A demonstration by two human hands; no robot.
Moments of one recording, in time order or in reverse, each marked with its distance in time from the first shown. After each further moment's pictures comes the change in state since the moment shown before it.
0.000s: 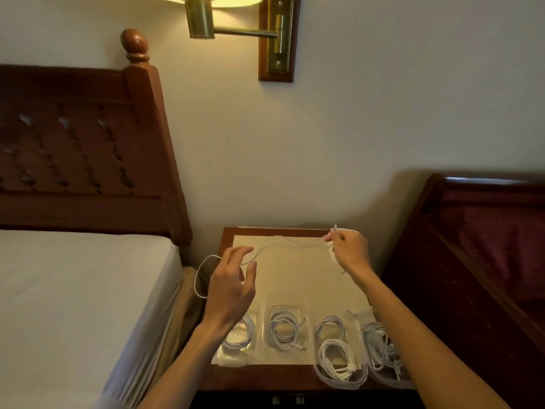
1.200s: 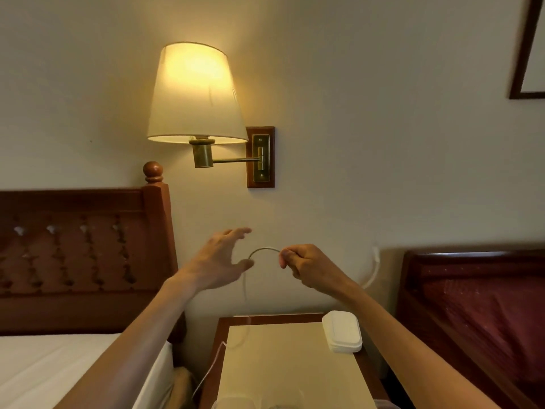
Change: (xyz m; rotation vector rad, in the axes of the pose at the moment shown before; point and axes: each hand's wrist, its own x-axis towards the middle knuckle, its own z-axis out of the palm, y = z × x) left_hand 0.153 0.124 -0.120 0.327 -0.293 0.299; right_hand -0.023 -0.165 -0.102 0.193 -0.426 -0.598
